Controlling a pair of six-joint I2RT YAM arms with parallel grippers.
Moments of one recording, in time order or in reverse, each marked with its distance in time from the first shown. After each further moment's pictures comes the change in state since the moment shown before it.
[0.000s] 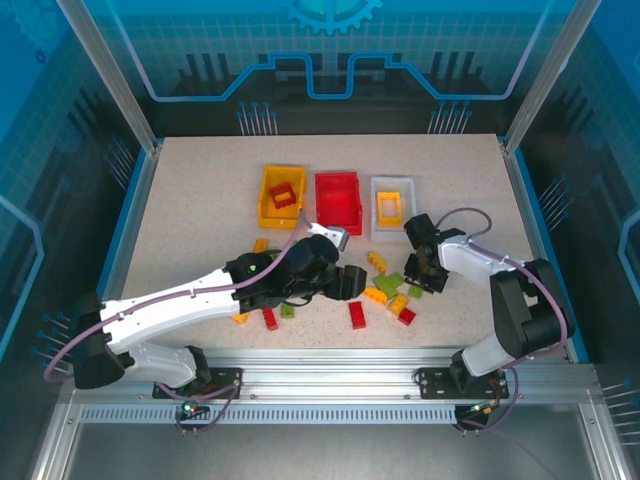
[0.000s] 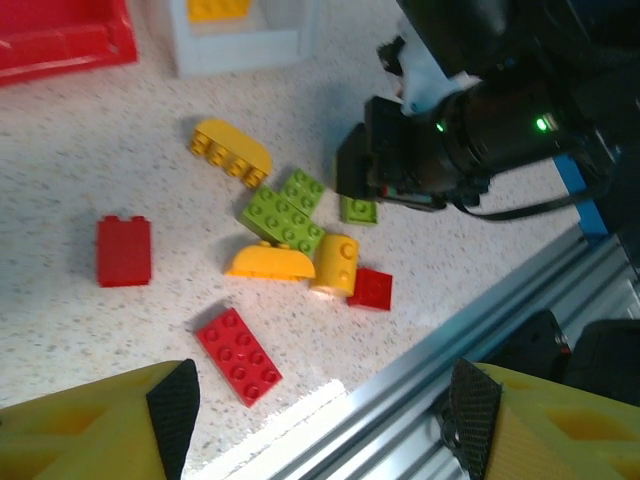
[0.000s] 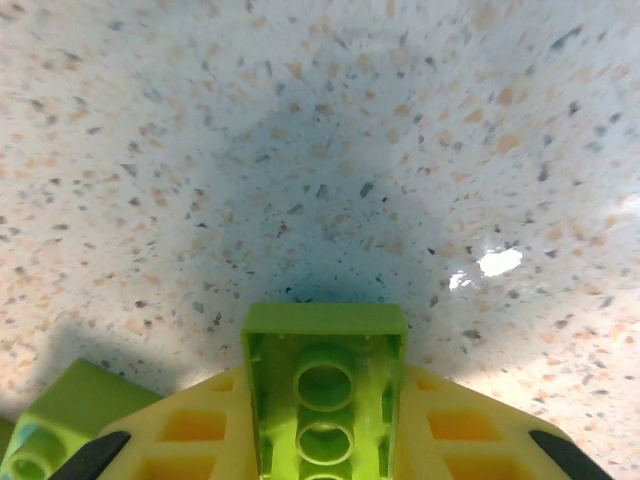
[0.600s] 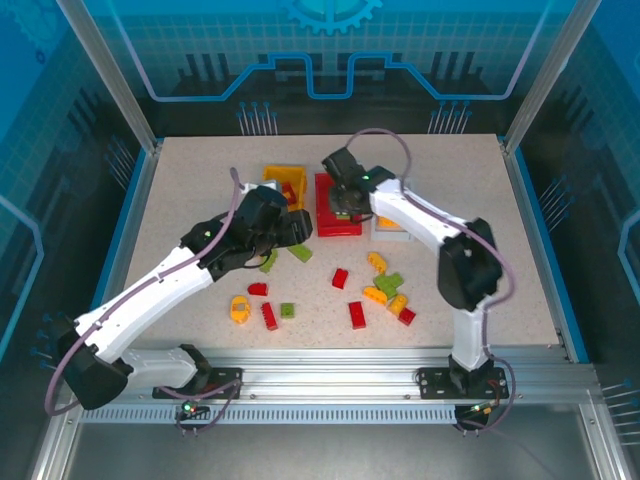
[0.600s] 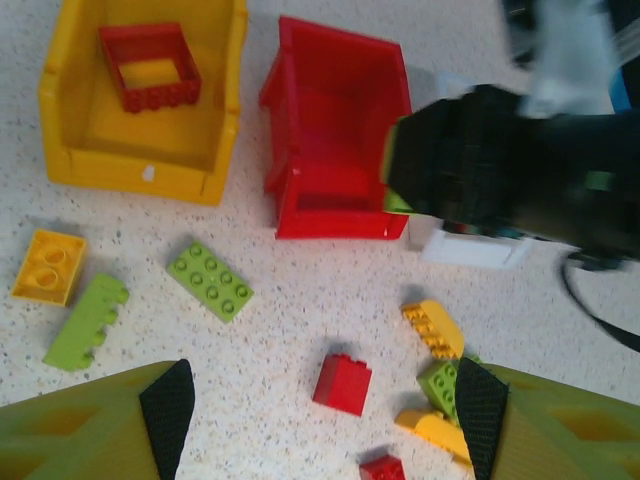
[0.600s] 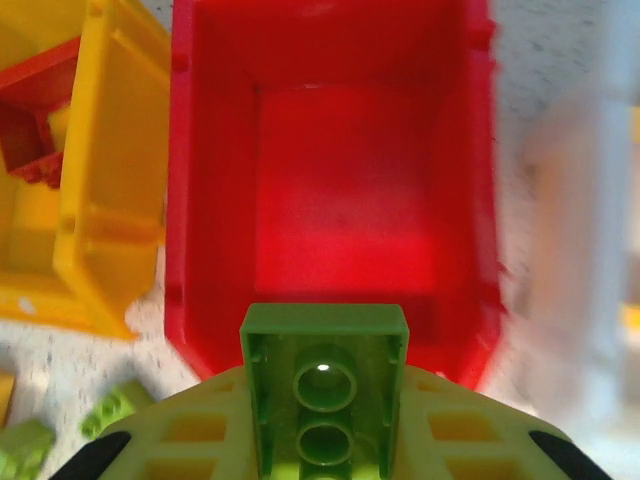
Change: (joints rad) left arm 0.380 -0.054 0.080 -0.148 -0.075 0.004; right arm 0.286 0.525 0.958 -0.050 0.099 -0.241
